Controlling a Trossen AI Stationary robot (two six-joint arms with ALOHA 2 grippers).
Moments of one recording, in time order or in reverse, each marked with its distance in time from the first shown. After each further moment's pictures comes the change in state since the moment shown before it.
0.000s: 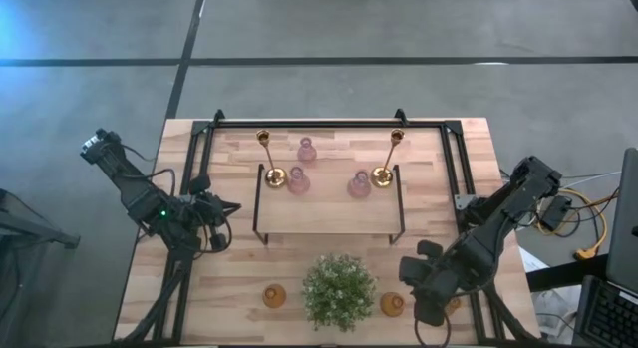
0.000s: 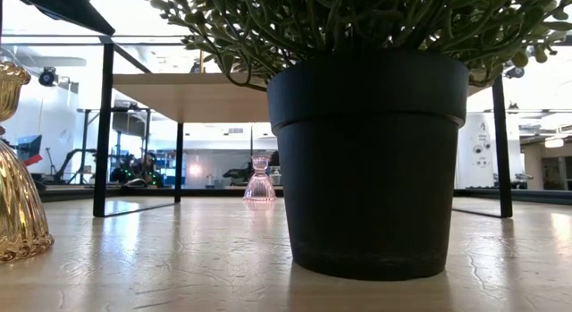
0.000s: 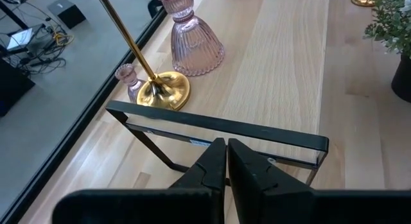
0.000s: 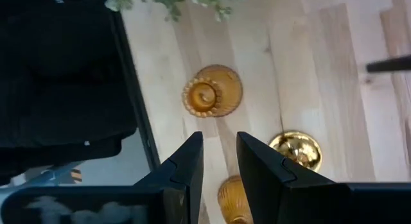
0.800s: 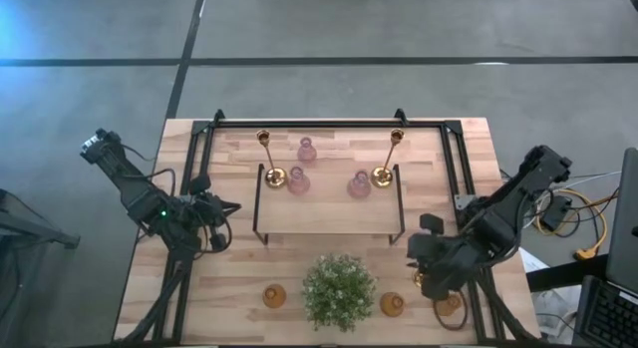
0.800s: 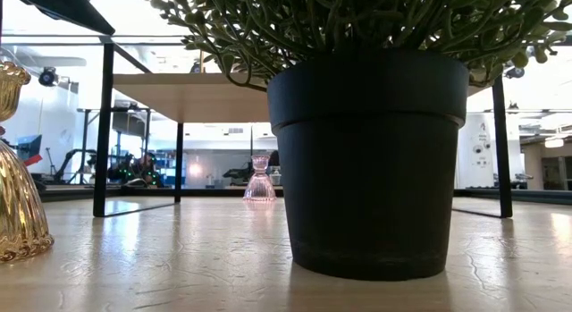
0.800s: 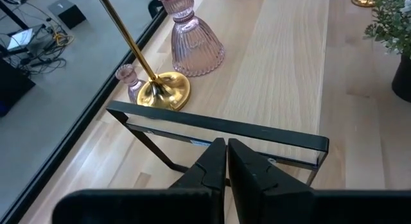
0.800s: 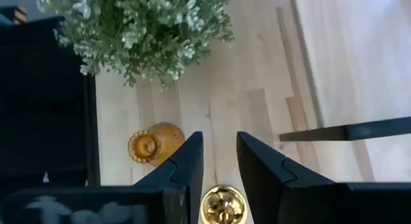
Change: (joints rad) left arm 0.000 0.000 0.000 0.000 -0.001 0.000; right arm -0.019 -0.170 -0.049 -0.022 0.278 -0.198
